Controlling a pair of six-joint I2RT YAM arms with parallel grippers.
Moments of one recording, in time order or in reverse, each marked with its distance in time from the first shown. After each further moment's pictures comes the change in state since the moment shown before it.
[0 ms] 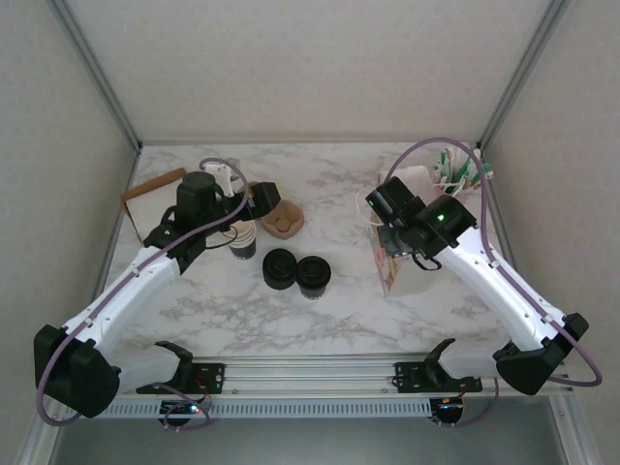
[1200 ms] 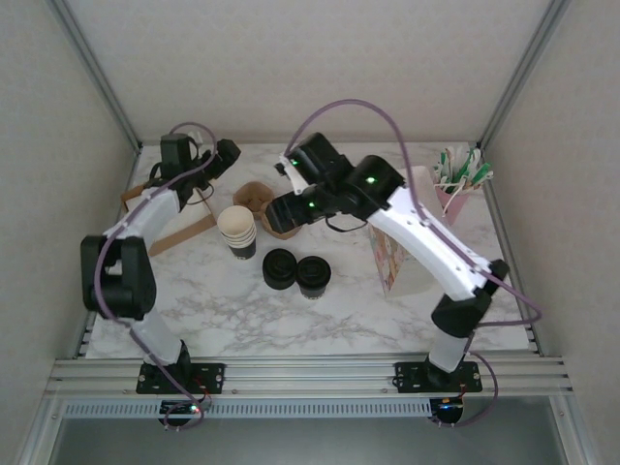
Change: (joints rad) left arm 0.365 0.597 0.343 0.090 0.105 -0.101; right arm 0.215 0.523 0.682 0.130 -0.434 -0.061
